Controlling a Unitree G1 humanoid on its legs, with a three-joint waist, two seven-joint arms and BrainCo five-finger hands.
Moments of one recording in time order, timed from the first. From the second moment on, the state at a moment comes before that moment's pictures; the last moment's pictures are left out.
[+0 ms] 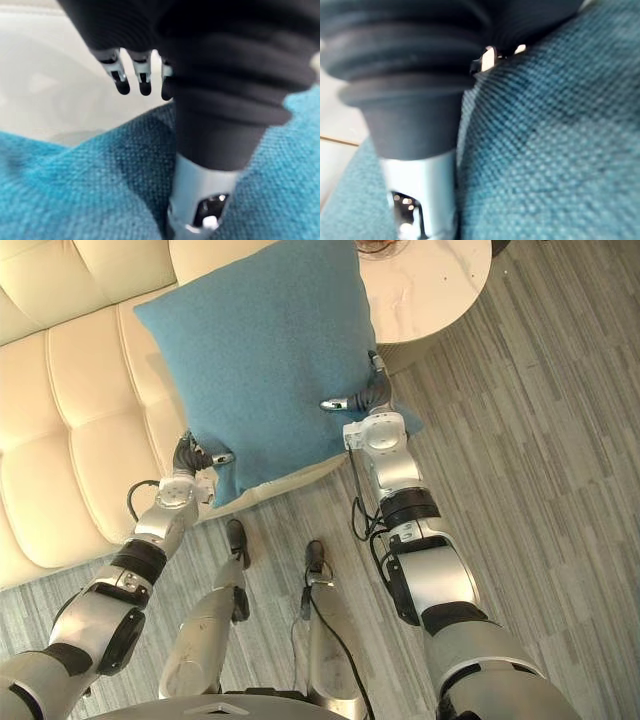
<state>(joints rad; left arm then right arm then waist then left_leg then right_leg) -0.70 0.13 -0.17 0.72 -0.31 0.04 0.34 -0.93 -0.36 0.15 0.72 0.09 0.08 -0.21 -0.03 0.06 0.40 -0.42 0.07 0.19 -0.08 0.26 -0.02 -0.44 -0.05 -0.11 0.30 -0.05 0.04</state>
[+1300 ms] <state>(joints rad) -0.31 0.18 -0.16 0.04 -0.27 0.04 0.33 -0.26 -0.19 0.12 0.00 0.26 0.03 -0.18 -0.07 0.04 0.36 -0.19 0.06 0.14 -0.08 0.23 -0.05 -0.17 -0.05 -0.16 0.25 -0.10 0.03</state>
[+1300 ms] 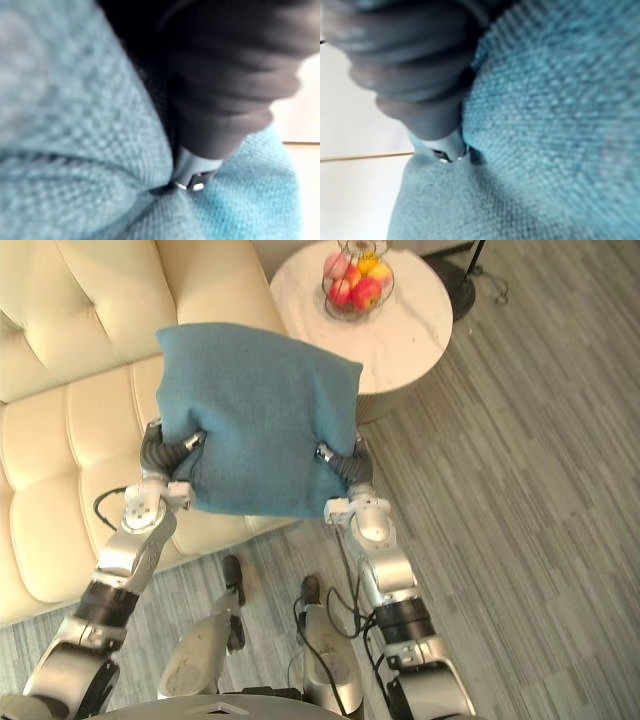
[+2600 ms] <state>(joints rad) 0.11 0.00 -0.09 -0.31 -0.29 -0.05 0.29 -0.11 -0.06 0.09 -0.25 0.21 -0.04 -0.16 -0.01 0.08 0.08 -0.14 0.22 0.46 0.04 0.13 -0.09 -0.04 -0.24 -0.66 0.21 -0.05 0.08</state>
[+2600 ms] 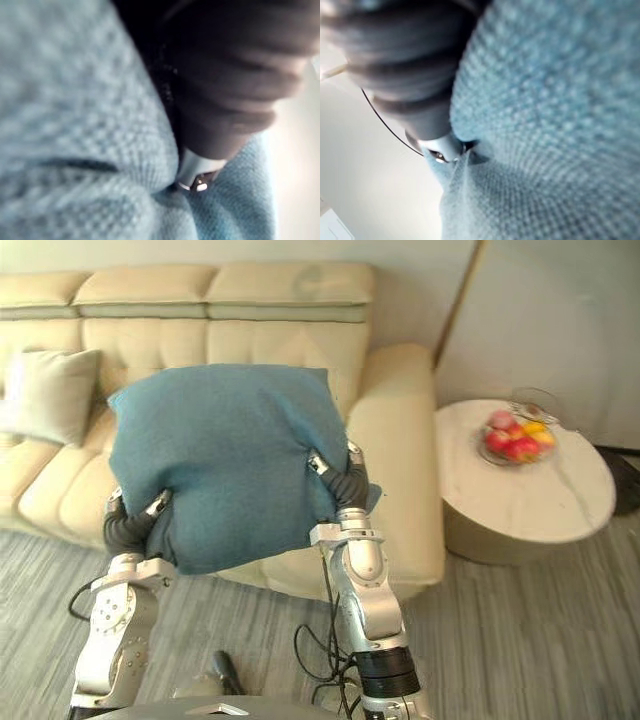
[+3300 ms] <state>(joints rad) 0.08 0.05 -0.05 -0.24 -0.29 -0.04 0.28 -0.16 -0.05 0.11 -0.04 0.21 -0.04 -0.16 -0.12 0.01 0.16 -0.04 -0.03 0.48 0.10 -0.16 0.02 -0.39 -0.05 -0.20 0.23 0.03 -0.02</state>
